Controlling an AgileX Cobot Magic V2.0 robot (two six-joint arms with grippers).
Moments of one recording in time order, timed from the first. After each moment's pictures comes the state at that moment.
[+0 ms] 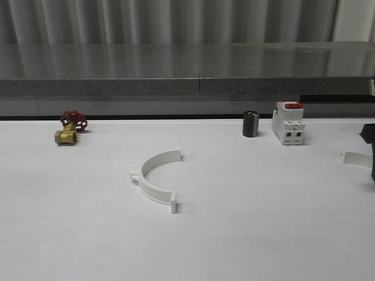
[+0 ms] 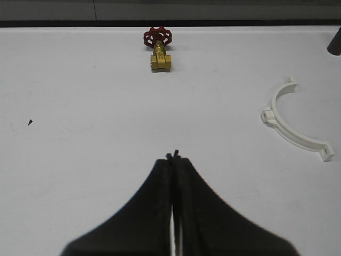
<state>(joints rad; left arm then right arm) -0.13 0.50 -0.46 -0.16 0.56 0.04 -0.13 1.85 -1.08 0.05 0.59 -0.05</state>
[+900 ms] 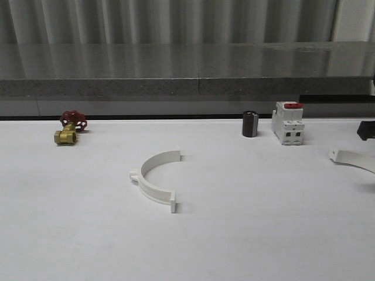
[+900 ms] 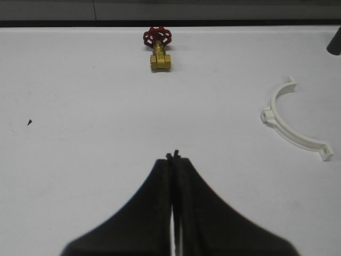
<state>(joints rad) -0.13 0.50 -0.46 -0.16 0.56 0.04 -0.12 1.85 -1.09 0.13 0.65 -0.05</state>
